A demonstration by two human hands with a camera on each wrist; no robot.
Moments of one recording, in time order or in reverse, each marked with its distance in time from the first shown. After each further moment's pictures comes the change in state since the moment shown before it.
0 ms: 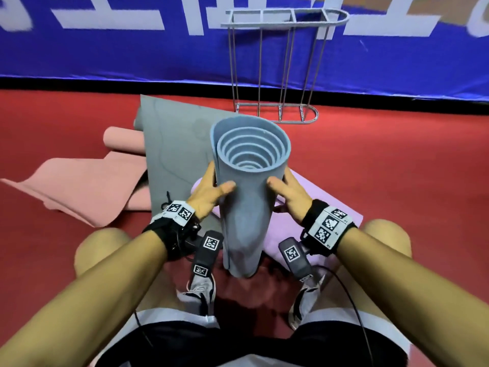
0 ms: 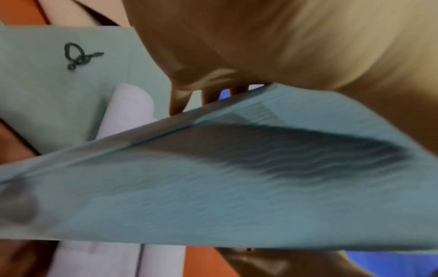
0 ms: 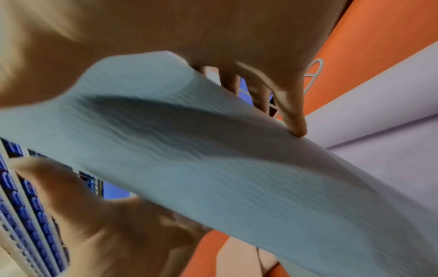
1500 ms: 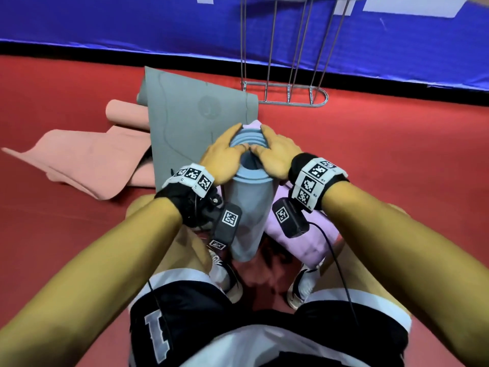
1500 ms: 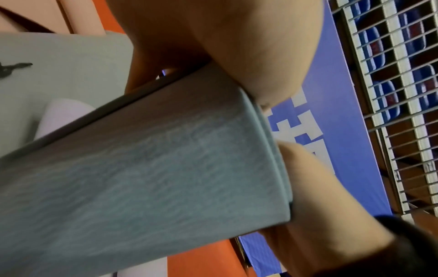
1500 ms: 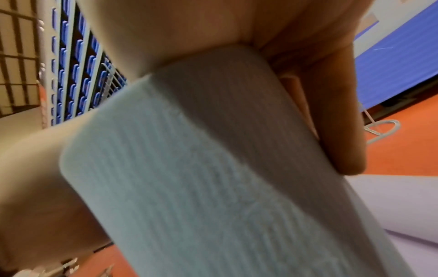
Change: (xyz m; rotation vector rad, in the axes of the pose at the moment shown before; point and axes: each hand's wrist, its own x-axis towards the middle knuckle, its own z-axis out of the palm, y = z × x) left_hand 0.010 0.027 0.002 0.414 0.165 -0.061; right_hand 0.043 -0.041 0.040 -0.985 0.013 0.137
